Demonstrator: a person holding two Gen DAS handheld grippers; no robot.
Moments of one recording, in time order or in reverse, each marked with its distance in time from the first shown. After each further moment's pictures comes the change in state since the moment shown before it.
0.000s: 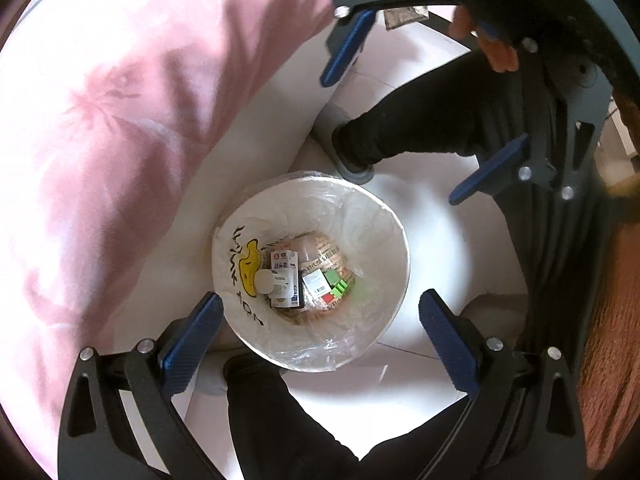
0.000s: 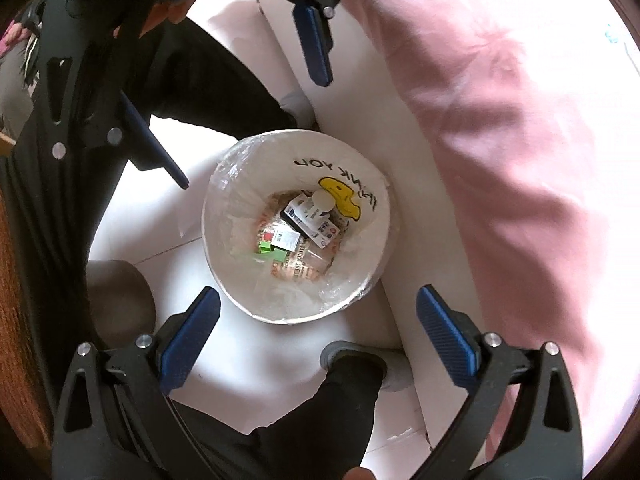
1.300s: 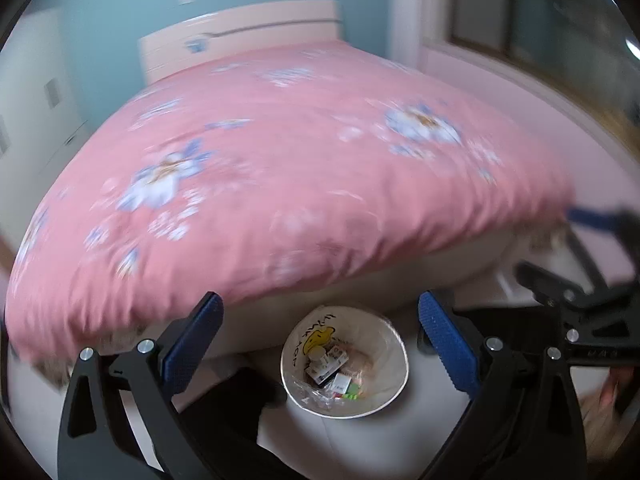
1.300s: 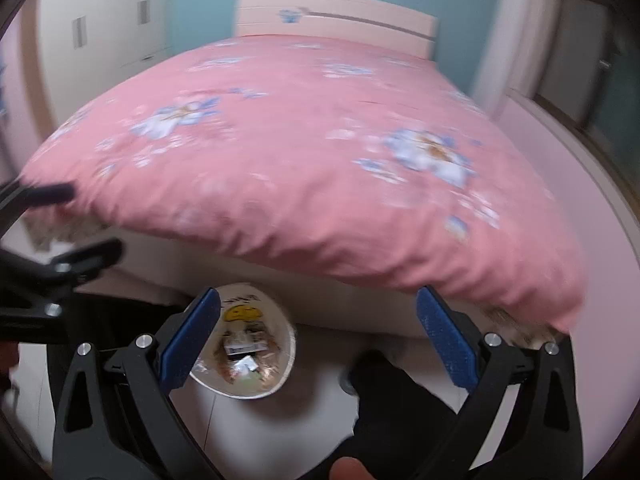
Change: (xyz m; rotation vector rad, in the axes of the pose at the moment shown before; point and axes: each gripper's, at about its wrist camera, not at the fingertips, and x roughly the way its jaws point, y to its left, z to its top) left arm -0.194 -0.096 -0.012 -0.773 -0.479 0.550; right arm -0.207 0.045 -0.071 1.024 -0.389 -0.517
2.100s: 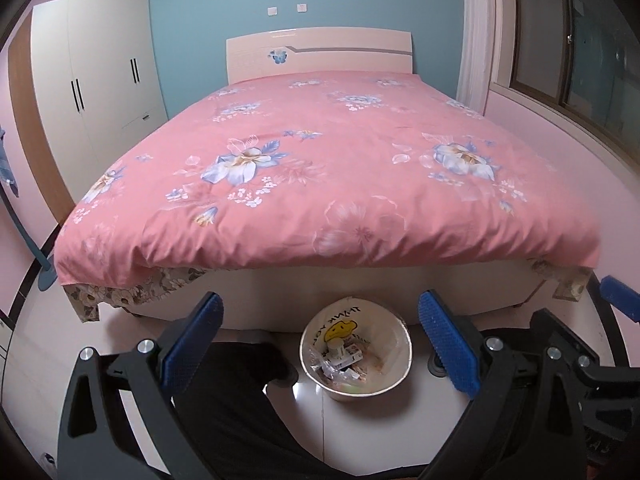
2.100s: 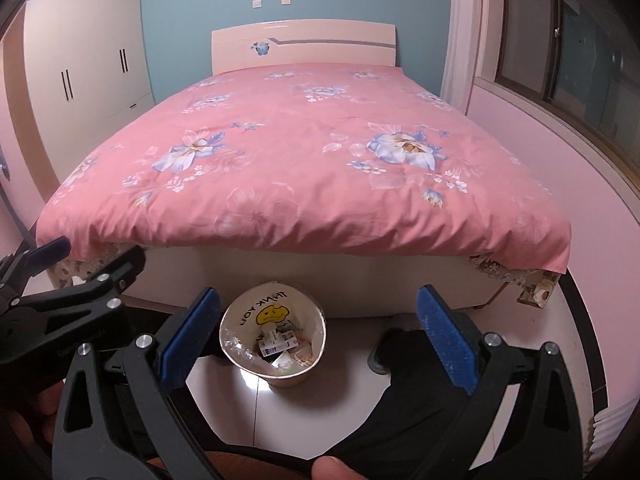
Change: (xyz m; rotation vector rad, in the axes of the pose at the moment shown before) left arm -0.093 -0.018 -0.053 -0.152 -0.091 0.168; right arm -0.103 0.025 -0.058 0.102 -0.100 0.045
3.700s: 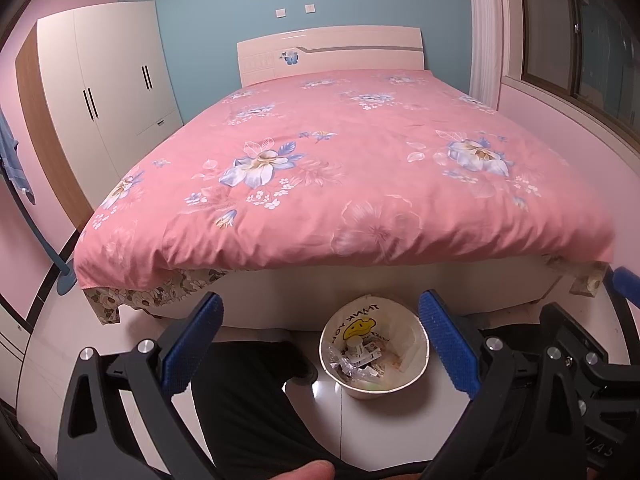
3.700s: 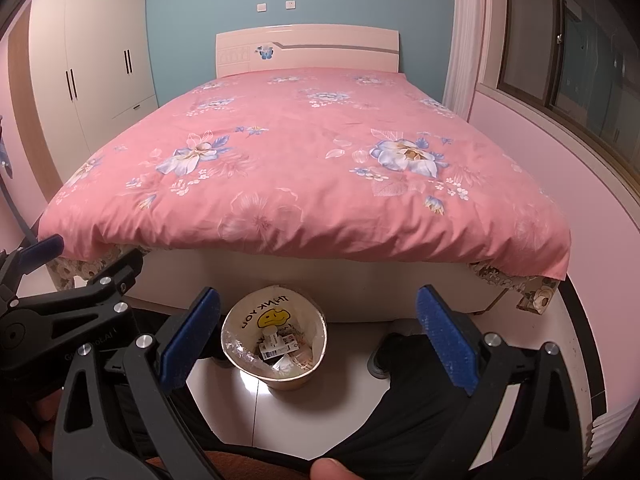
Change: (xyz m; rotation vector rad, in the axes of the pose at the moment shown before) left arm -0.013 -0.009 0.002 0.013 0.008 0.082; right arm -0.003 0.004 0.003 -0.002 -0.008 0.007
